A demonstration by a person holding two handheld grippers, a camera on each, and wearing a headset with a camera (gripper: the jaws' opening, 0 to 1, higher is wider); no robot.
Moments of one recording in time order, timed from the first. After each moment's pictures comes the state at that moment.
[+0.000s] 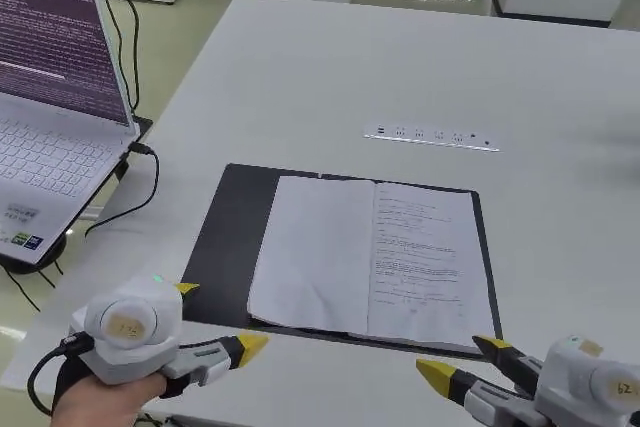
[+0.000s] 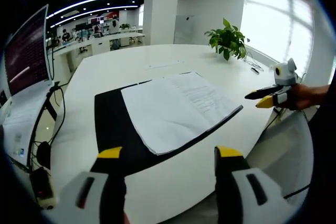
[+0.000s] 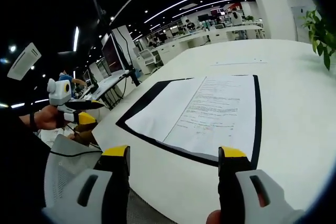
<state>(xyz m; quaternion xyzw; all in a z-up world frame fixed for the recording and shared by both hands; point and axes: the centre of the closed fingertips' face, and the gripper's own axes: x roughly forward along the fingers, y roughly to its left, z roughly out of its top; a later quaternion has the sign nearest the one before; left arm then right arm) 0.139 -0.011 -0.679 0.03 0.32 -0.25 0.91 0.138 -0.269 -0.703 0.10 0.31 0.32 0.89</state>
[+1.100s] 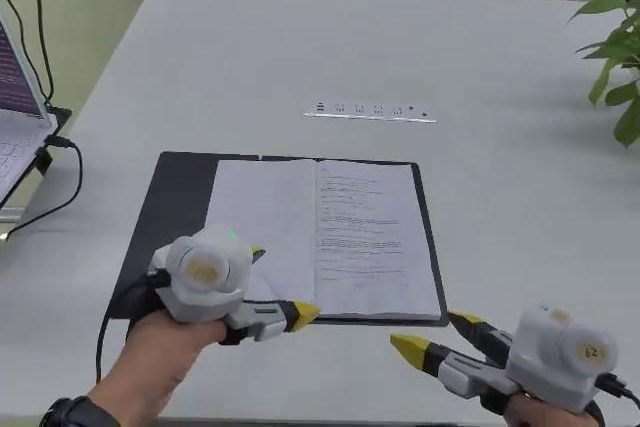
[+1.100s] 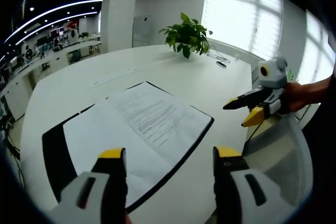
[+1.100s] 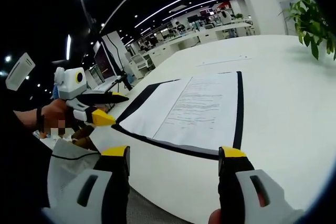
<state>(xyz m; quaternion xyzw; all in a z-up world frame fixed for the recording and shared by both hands) 0.177 -0.165 -0.683 0.06 0.30 -0.41 0.86 0.126 -0.303 -0.704 0.12 0.32 0.30 0.89</state>
